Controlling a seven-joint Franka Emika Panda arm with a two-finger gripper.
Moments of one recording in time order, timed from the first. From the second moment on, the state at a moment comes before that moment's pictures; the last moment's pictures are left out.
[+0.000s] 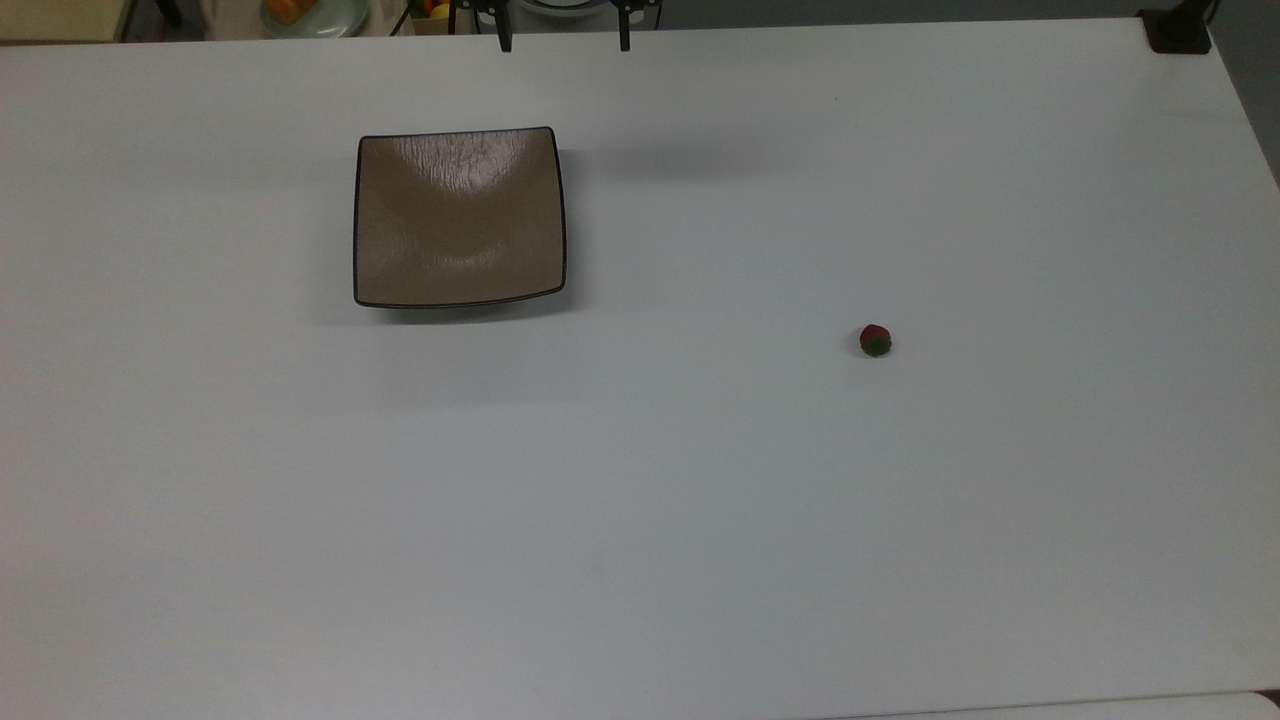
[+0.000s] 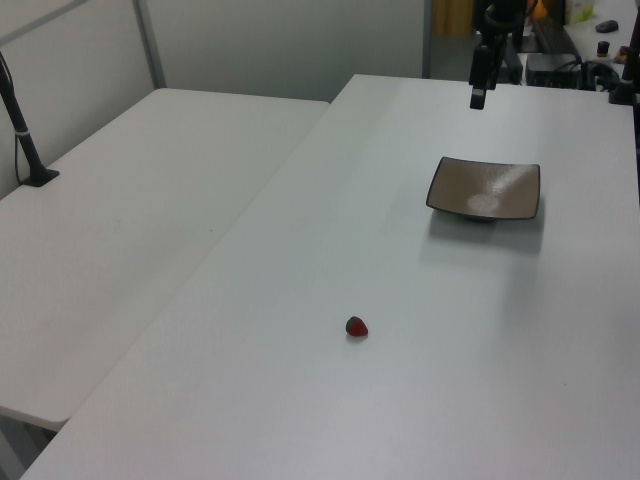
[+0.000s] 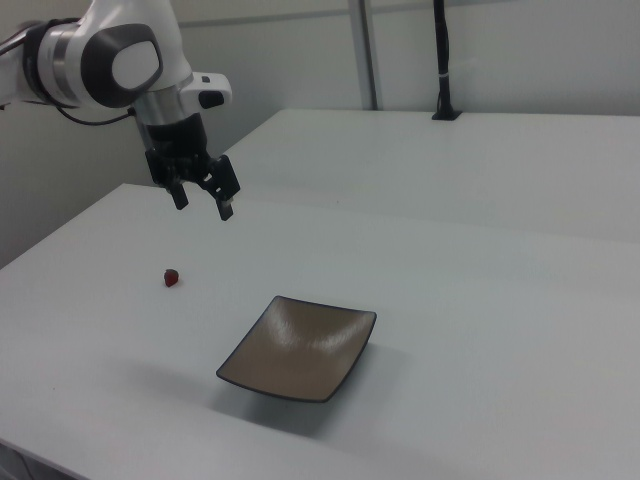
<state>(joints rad) 0.04 -0.08 0.10 -1.77 0.03 1.76 0.06</state>
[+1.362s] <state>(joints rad) 0.13 0.02 0.11 -1.77 0.04 1.86 0.06</state>
